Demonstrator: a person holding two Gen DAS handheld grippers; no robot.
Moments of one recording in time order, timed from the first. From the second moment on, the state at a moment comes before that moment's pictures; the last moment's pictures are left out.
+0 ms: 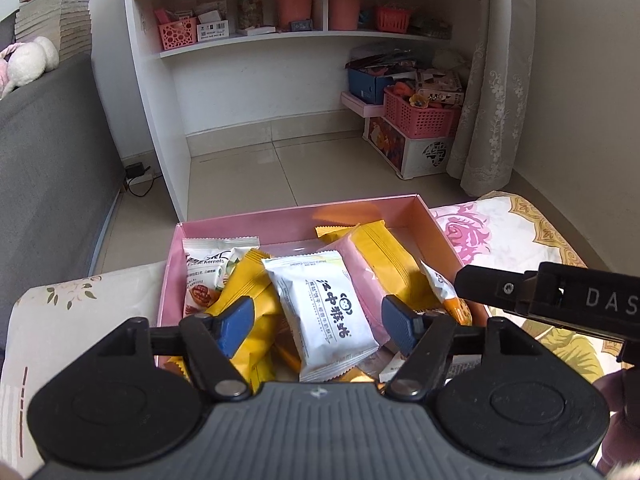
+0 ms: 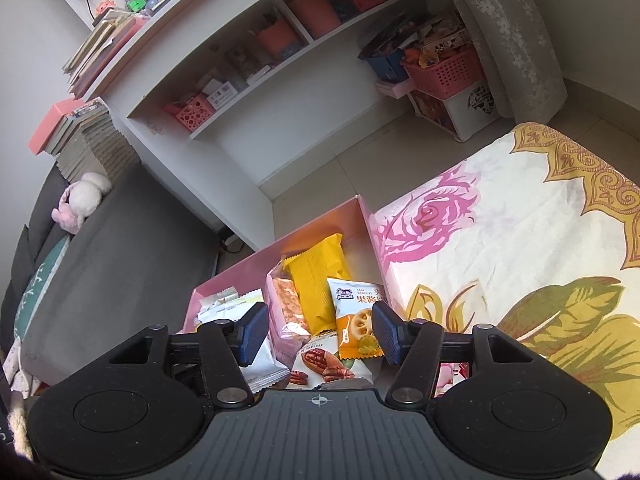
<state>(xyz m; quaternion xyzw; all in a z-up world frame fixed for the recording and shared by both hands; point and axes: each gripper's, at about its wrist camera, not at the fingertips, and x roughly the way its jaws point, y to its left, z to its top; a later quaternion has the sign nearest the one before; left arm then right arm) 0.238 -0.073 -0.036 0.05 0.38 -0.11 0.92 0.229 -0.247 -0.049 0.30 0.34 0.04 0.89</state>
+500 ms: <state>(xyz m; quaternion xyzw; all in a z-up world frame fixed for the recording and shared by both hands) 0.203 -0.046 -0.022 0.04 0.39 -0.11 0.91 0.200 -0.233 -0.028 0.24 0.34 0.06 0.90</state>
